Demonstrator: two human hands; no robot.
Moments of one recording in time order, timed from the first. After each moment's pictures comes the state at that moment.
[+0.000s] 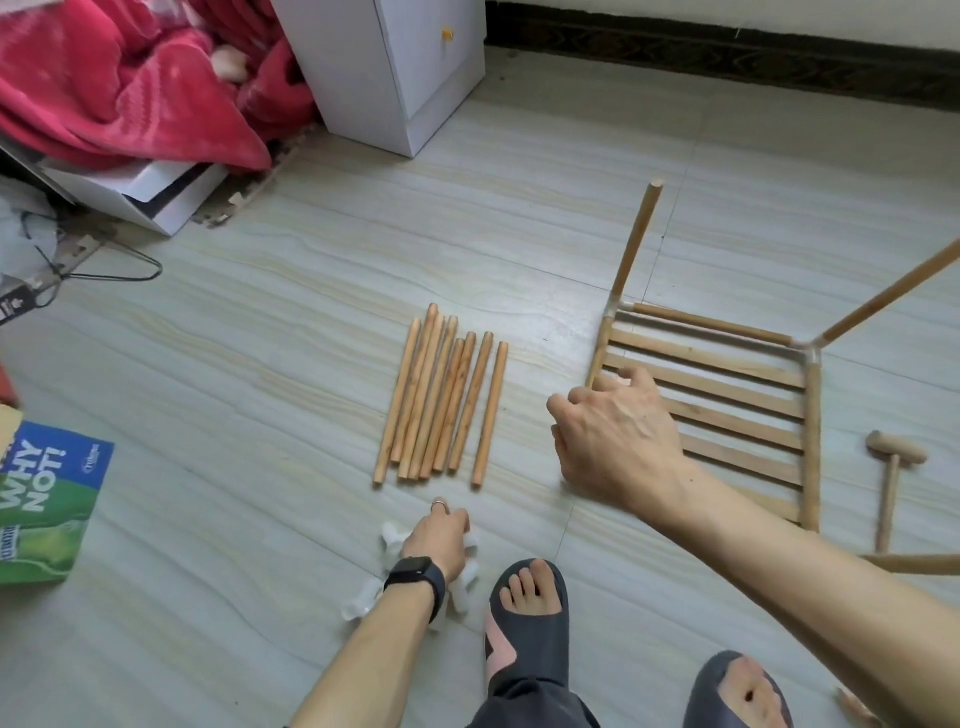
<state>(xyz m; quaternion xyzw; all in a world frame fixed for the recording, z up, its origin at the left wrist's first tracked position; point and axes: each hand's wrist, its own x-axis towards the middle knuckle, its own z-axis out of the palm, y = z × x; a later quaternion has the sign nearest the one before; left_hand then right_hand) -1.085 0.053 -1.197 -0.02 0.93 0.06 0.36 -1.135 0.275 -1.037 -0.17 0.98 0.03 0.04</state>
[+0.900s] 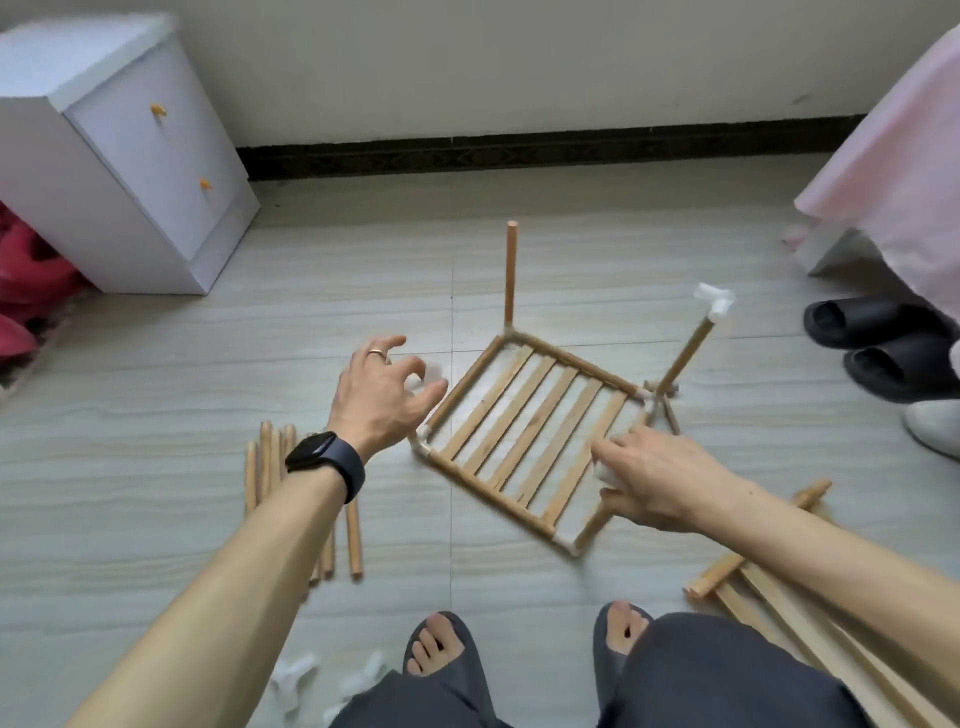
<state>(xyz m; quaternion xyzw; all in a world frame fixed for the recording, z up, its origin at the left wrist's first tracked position) -1.221 0.220 -1.014 0.25 0.95 0.20 0.06 -1.006 0.465 -1.002 0.02 0.98 -0.02 0.18</state>
